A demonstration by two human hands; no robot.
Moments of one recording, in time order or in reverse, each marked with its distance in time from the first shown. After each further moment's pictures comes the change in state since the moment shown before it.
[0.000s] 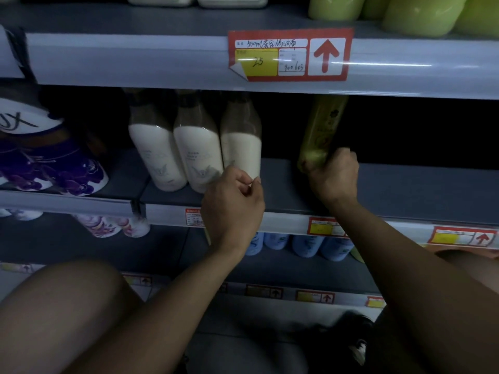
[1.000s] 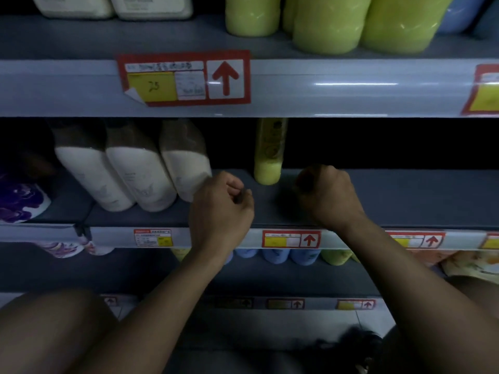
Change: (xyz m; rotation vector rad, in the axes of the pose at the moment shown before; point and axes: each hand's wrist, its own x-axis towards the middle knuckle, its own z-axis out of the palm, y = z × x) left_hand -0.001 0.034 0.044 0.006 -0.220 0.080; right_hand 0.008 0.038 -0.072 -0.267 -0.256 -0.215
